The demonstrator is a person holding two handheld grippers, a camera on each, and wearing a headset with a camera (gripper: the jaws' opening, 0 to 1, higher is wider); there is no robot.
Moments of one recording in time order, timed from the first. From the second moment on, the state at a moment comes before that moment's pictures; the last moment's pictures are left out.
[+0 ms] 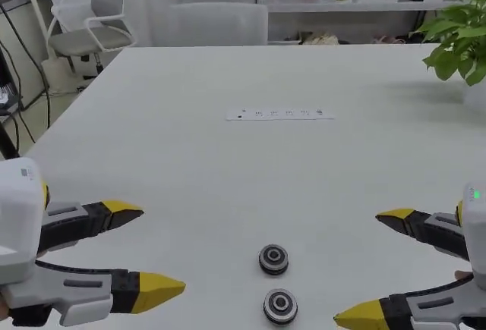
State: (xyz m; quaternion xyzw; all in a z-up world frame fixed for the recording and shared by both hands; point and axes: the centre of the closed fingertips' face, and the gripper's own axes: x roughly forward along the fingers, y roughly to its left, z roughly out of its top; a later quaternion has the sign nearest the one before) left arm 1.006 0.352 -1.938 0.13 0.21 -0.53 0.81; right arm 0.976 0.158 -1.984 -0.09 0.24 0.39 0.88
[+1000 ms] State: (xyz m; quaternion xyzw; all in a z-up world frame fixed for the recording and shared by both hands) left arm 1.010 0.331 -1.950 0.15 0.20 -0.55 0.80; right arm 0.983 0.171 -2.001 -0.11 0.23 0.42 0.87
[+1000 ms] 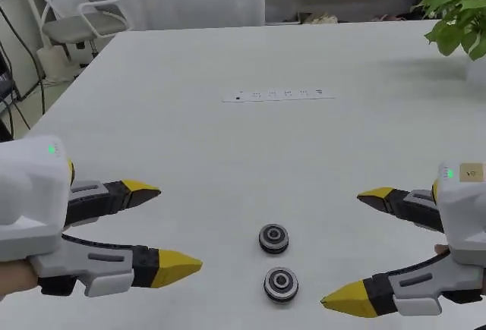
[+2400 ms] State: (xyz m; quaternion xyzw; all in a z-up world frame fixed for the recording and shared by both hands) left arm 1.003 0.315 -1.964 0.18 0.21 -0.58 0.77; right arm 0.982 0.180 -2.011 -0.15 0.23 0.45 0.85
